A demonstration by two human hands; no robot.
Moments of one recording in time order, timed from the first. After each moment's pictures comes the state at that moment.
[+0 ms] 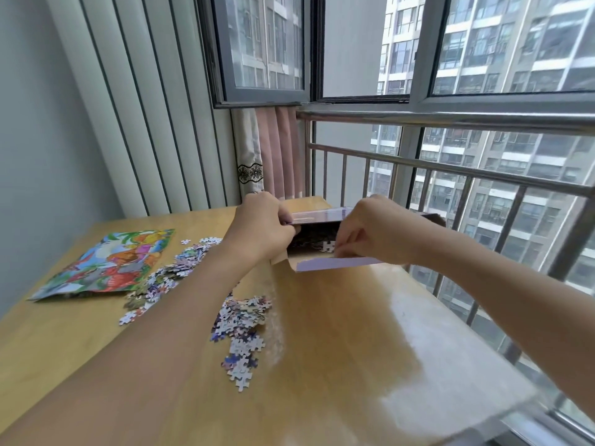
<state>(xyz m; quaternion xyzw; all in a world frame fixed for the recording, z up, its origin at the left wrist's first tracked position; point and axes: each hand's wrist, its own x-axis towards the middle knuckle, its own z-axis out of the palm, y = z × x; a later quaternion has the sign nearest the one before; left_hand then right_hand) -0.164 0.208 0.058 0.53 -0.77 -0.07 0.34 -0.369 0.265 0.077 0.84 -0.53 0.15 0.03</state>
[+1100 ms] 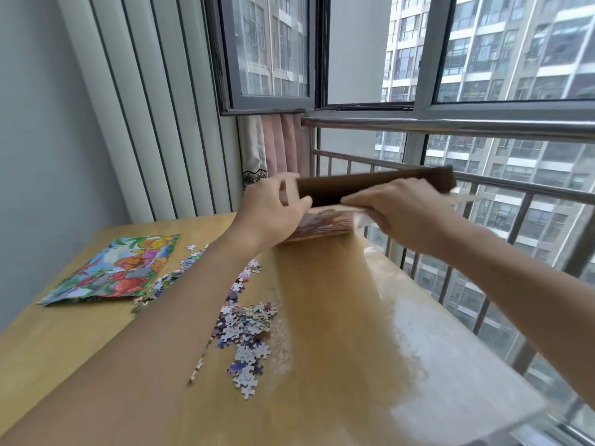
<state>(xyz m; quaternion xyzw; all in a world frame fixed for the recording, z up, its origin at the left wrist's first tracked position) -0.164 0.210 0.085 0.47 -0.75 -0.14 0.44 -0.381 0.267 0.099 0.82 -0.50 0.18 0.23</state>
